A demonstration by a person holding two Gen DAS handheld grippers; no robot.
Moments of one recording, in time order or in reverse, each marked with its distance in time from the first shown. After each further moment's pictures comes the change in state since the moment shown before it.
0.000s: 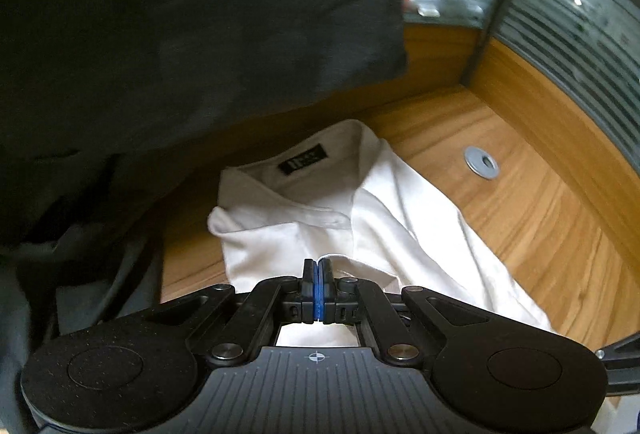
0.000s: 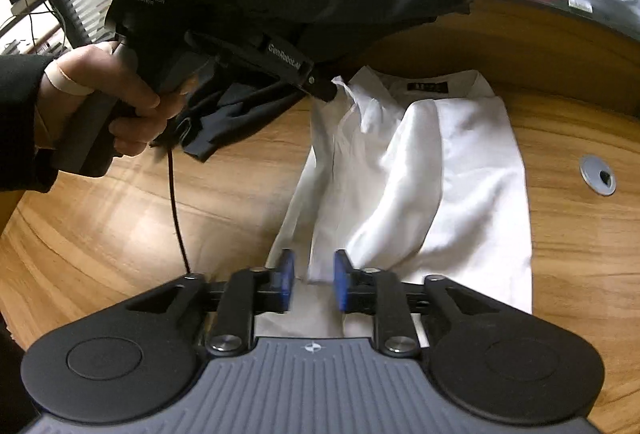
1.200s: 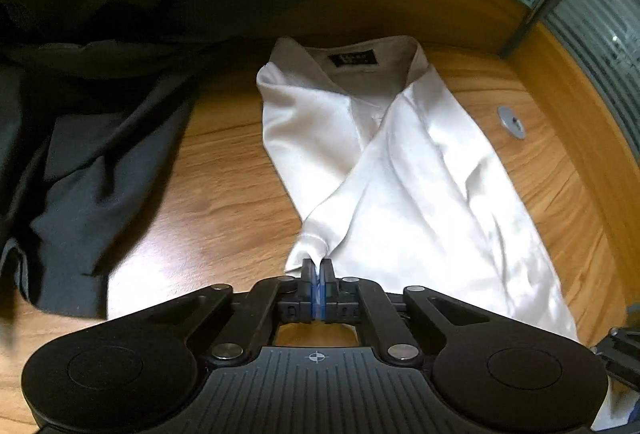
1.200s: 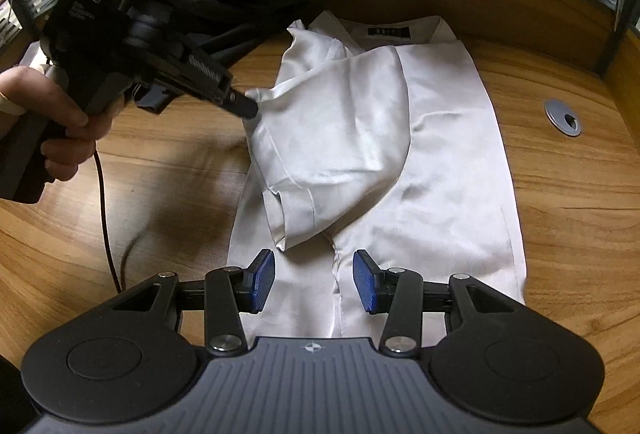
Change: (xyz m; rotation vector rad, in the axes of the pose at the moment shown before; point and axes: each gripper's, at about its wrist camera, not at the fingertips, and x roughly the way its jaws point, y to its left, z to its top) left arm 0.014 0.035 -0.065 -0.213 0.127 -0.050; right arm 0.014 0.017 -0.028 0.058 0.102 -0.184
